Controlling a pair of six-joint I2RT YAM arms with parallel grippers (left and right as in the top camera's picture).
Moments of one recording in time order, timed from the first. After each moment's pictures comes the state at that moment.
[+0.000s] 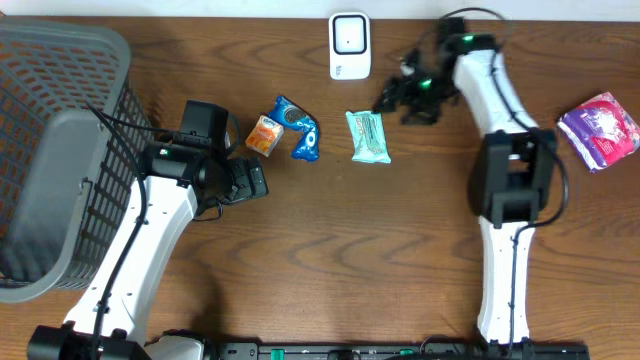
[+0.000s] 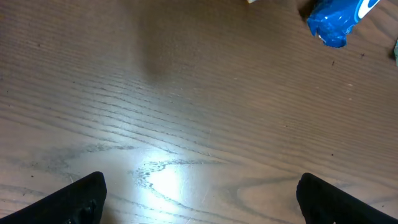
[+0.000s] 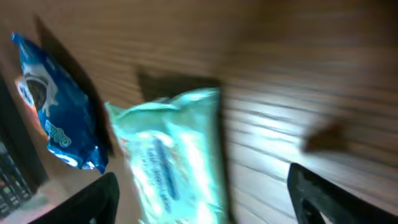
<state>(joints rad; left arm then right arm) -0.18 1.42 1.13 -1.02 0.10 -0.46 0.11 2.51 2.20 -1.18 -0.61 0.14</state>
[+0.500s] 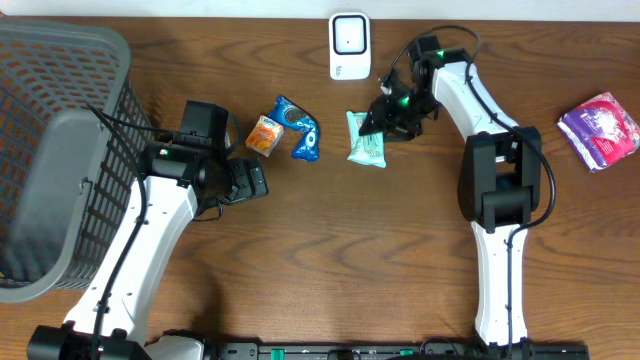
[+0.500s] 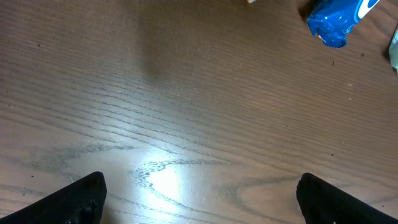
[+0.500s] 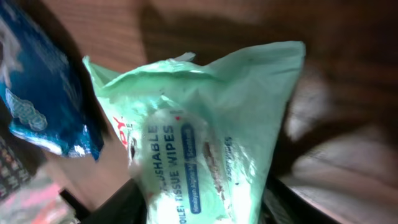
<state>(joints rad) -0.18 1.42 1.13 -1.02 0.10 -0.46 0.18 2.48 2.04 -1.14 -0.62 0.17</state>
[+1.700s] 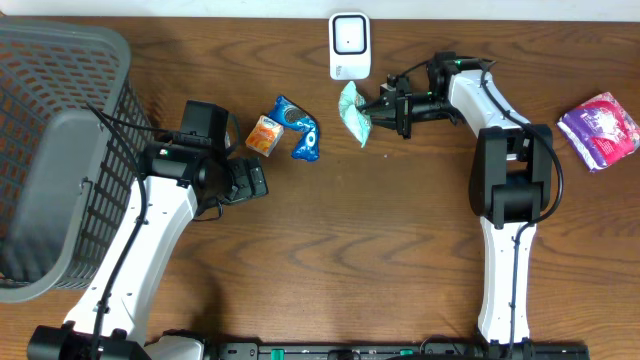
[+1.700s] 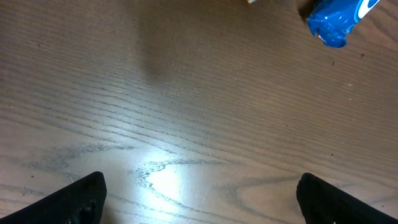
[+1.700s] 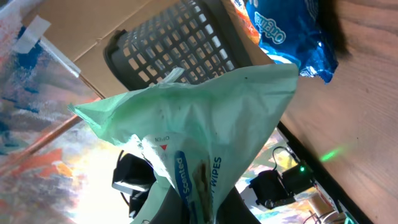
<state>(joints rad) -0.18 1.42 1.13 -1.02 0.10 -0.46 0.10 2.51 1.98 -1.13 -1.51 0.45</state>
